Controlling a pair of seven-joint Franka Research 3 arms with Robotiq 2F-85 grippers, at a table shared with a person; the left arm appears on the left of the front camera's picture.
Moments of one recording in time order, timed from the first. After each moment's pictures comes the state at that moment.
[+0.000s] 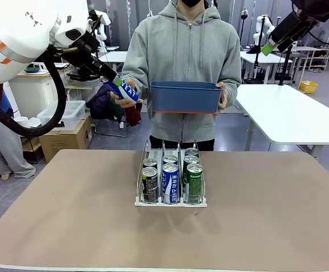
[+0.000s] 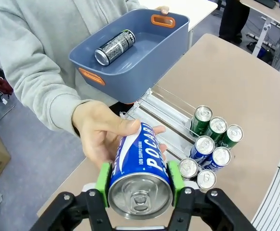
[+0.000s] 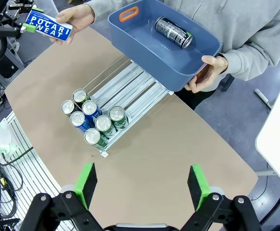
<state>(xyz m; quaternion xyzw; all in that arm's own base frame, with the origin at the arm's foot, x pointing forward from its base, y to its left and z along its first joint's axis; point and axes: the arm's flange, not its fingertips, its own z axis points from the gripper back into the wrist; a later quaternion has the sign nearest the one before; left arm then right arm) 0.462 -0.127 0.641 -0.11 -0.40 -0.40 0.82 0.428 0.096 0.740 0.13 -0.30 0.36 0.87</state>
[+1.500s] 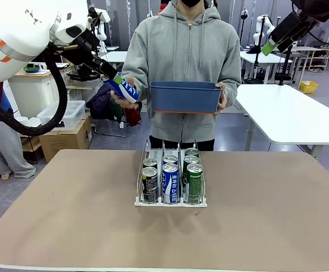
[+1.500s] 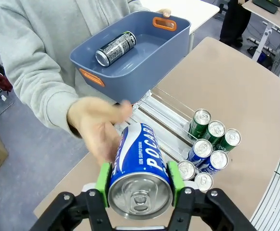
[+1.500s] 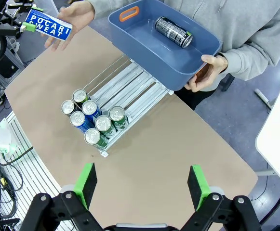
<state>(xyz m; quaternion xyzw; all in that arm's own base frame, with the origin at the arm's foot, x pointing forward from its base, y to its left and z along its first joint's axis) 0.462 -0.128 0.644 -0.12 -0.39 -0.39 0.82 0.428 0.096 0.740 0.13 -0.30 0.36 0.87</state>
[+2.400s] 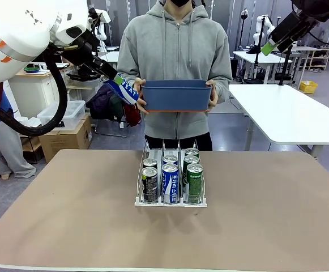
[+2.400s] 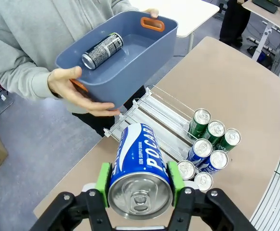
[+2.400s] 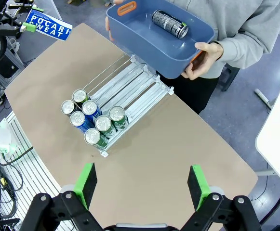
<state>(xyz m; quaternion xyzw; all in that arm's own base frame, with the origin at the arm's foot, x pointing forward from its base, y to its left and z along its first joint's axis) 0.462 -0.128 0.643 -0.12 -0.39 -0.39 0.82 0.428 0.096 0.740 0.13 -0.30 0.36 0.87</state>
